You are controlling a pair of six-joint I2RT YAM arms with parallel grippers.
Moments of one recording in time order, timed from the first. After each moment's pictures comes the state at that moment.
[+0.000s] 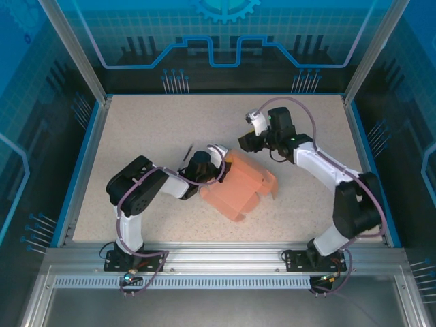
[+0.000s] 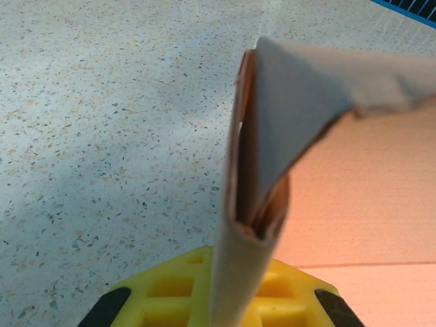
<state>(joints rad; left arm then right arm) -0.61 1.94 0.76 0.78 0.12 -0.11 0.37 1.65 1.17 -0.25 -0.42 -0.05</state>
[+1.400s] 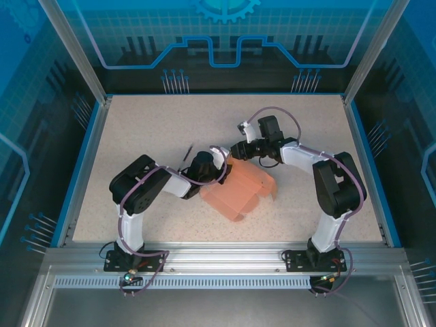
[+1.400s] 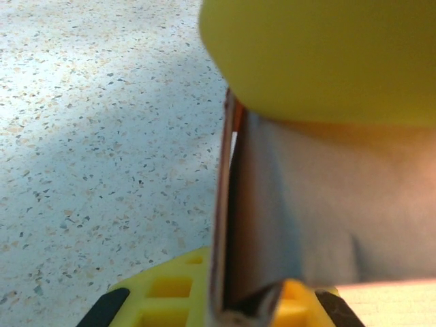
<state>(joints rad) -0.62 1.96 0.79 0.71 0.10 -0.11 0.37 1.81 1.13 -0.10 -0.63 0.14</state>
